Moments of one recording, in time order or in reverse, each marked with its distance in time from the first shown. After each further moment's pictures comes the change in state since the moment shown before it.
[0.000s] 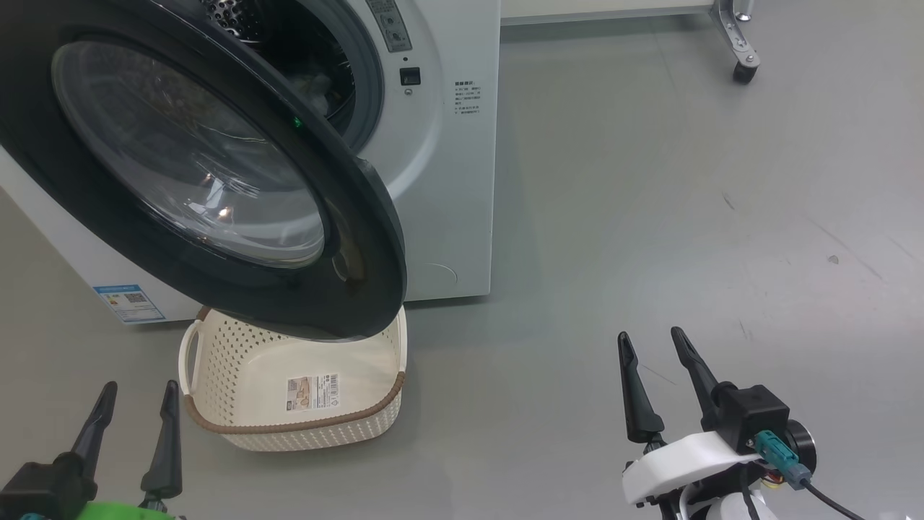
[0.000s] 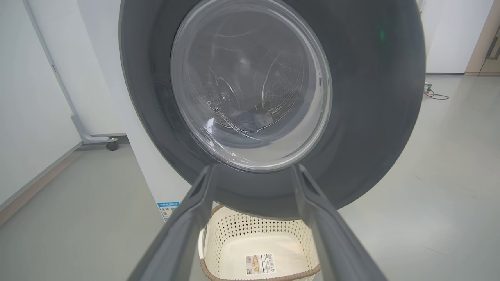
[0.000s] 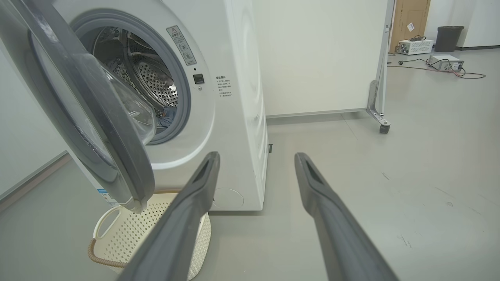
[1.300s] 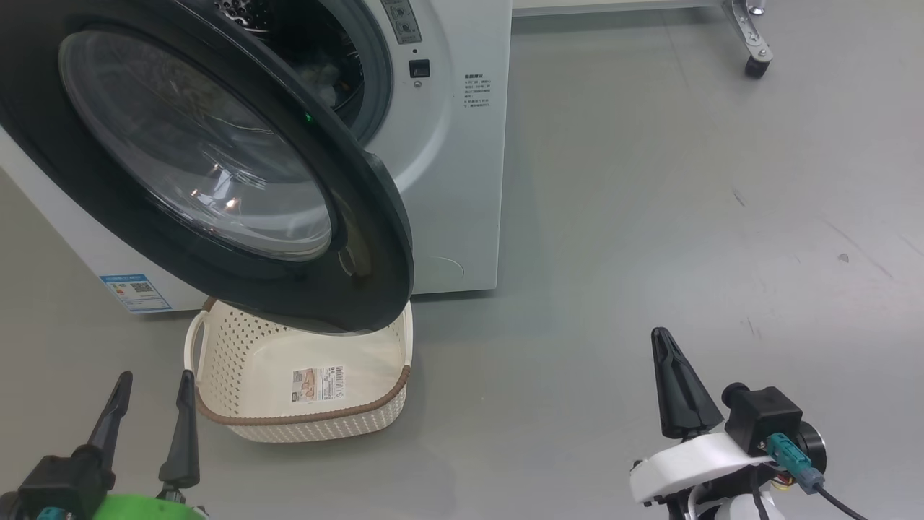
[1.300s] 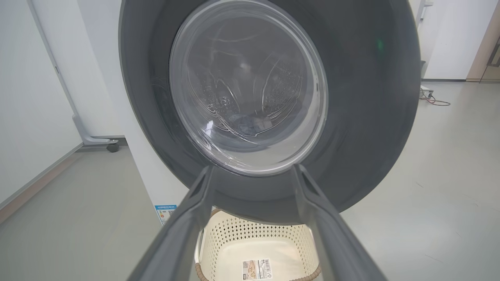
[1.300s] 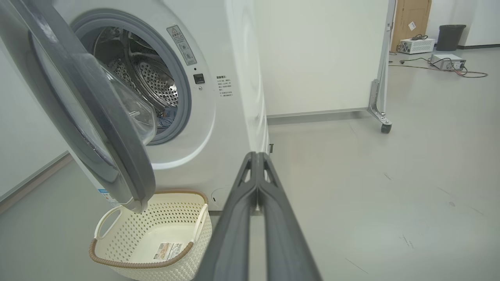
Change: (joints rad) left arm -0.013 -0.062 0.020 -0.012 0.054 0.000 0.000; right arm 0.019 0.001 -0.019 -0.019 -0.007 0.007 0.000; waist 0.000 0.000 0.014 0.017
